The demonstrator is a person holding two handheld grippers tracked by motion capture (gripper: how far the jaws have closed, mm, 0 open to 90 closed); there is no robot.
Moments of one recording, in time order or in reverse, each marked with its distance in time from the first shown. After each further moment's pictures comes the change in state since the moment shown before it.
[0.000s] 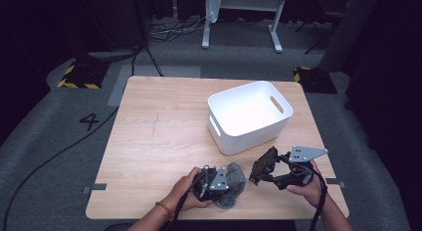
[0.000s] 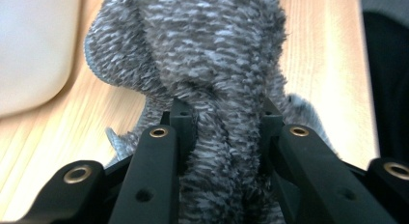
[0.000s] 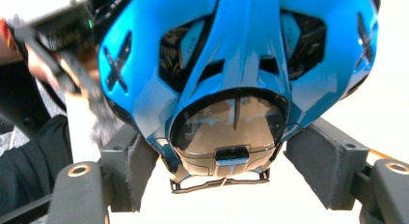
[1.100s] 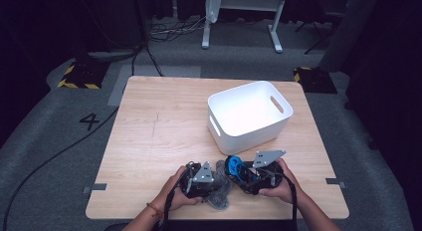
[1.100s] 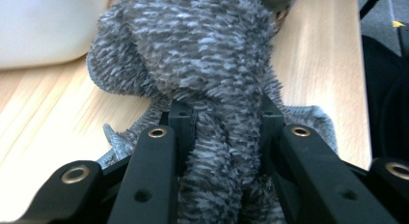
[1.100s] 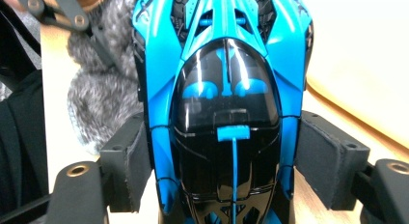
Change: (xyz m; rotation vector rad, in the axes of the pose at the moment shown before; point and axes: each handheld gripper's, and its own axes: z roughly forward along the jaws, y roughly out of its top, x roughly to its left) left arm 0.013 -0.023 -0.014 -0.033 -0.005 -0.116; right arm 0.024 0.009 0.077 0.205 0.037 -0.114
